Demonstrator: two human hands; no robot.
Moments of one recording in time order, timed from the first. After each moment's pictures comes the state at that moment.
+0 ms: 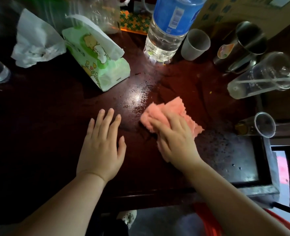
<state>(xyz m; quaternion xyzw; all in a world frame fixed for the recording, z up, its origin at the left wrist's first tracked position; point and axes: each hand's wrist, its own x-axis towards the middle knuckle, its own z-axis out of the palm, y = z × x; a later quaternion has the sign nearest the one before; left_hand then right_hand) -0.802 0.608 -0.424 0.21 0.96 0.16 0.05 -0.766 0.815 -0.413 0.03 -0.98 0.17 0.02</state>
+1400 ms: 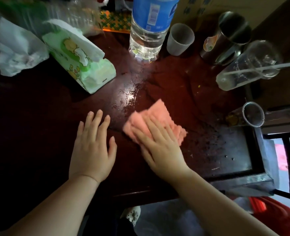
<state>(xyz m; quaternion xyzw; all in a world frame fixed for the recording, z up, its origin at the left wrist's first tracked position) -0.801 0.608 -0.424 0.20 0.96 0.16 0.05 -0.737 0.797 -0.417 0.04 -0.99 0.14 -0.03</state>
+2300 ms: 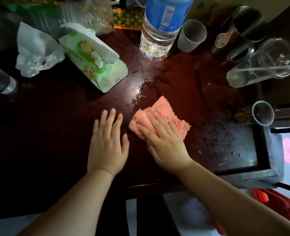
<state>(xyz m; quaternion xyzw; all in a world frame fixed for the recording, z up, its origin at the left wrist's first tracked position) -0.801 0.606 -0.428 0.20 0.96 0.18 0.04 -0.749 0.787 -0.415 0.07 -0.99 0.12 -0.05</state>
